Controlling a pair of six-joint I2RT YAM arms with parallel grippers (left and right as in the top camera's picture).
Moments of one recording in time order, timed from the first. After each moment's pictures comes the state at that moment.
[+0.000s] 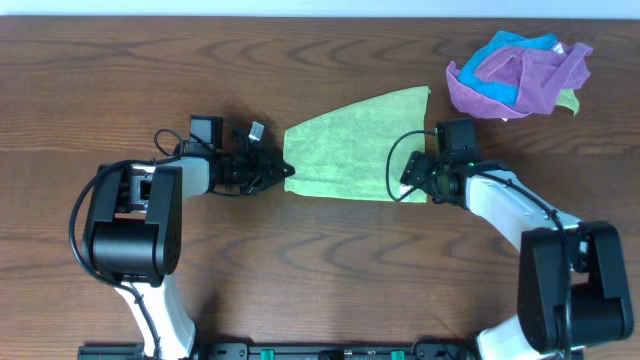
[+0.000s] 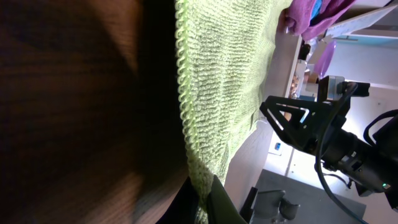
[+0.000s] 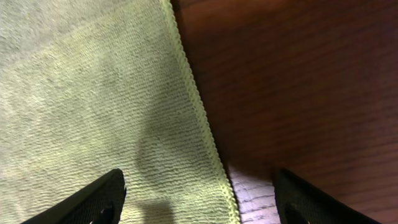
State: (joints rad) left arm -0.07 2.03 0.94 -0.02 1.06 -0.54; right arm 0.15 1.72 0.87 -0.32 -0.05 0.57
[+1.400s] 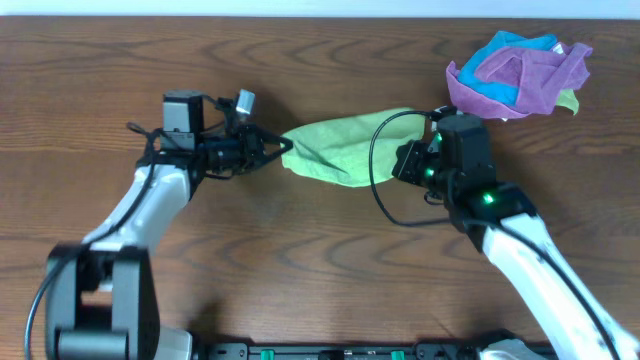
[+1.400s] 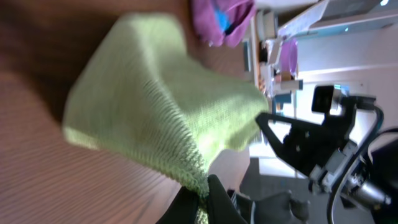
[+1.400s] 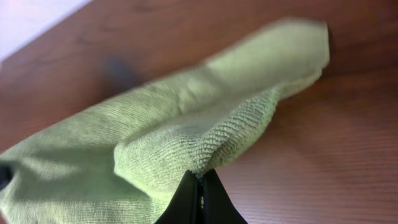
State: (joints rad) left arm -0.06 1.61 0.94 -0.11 1.09 -0.59; right arm 0.31 1.27 0.87 -0.35 -0.13 0.64
